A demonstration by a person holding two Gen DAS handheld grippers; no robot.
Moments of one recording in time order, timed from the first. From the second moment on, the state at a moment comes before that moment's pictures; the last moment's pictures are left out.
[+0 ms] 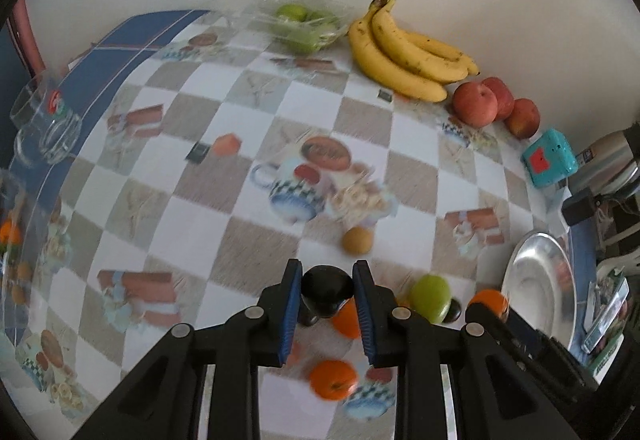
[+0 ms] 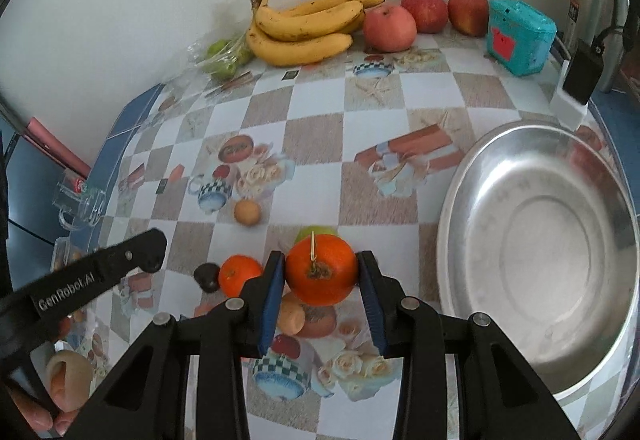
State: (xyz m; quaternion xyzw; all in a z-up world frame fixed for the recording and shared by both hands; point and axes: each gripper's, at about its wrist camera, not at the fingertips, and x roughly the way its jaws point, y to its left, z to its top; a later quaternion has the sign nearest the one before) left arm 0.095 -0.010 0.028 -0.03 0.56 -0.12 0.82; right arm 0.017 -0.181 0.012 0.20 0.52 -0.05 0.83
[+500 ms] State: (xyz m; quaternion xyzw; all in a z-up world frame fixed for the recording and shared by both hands) left arm 0.081 -0.094 0.033 0.03 0.54 -0.18 0.82; right arm -0.008 -0.264 0.006 0.25 0.51 -0.16 0.81
